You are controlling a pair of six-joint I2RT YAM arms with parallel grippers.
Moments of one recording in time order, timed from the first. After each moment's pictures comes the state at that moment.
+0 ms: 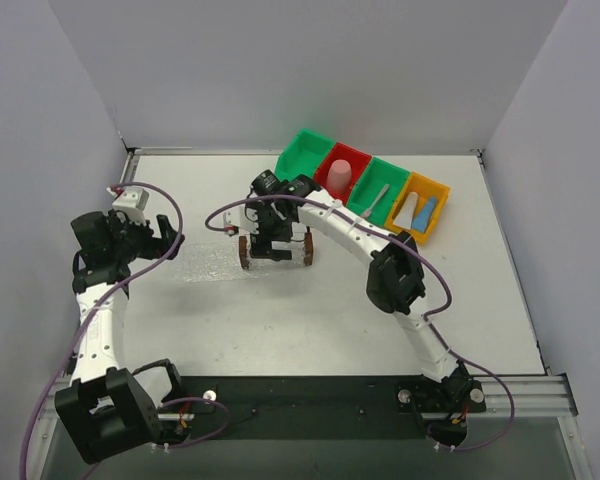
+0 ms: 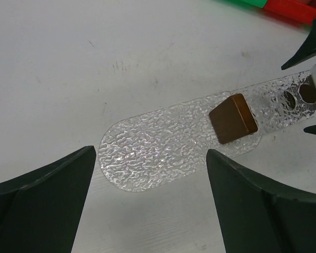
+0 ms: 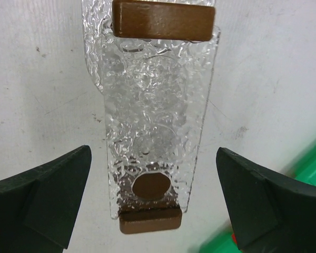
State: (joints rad) left arm 0.34 1.05 0.79 -0.25 0.61 0.13; right arm 0.81 2.33 2.20 -1.04 -0.19 -0.93
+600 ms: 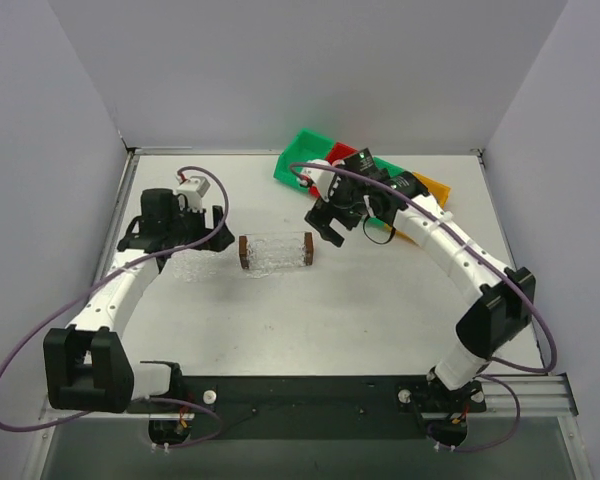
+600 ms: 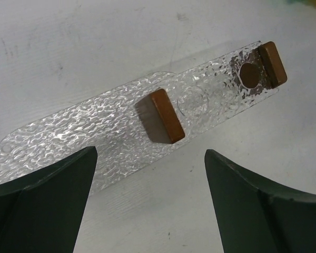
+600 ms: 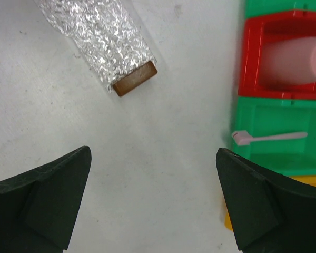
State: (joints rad) left arm -0.04 1.26 0.90 -0.33 0.44 -0.05; right arm 0.60 1.69 1.66 -0.84 -0.19 -0.52
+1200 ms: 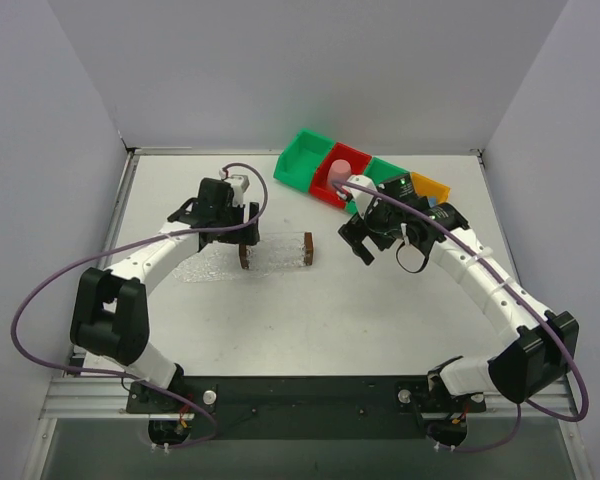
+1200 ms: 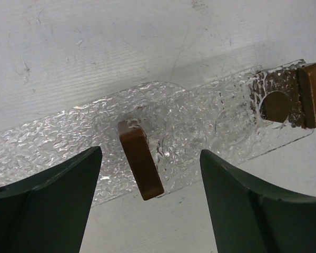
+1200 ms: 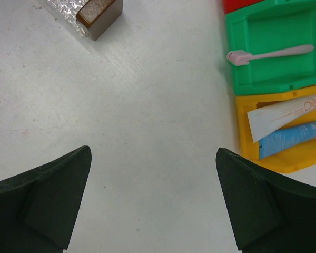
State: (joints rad) left arm -0.34 1.57 1.12 -0.38 0.10 -0.20; right arm 0.48 1.36 1.26 -0.75 -0.10 -0.42
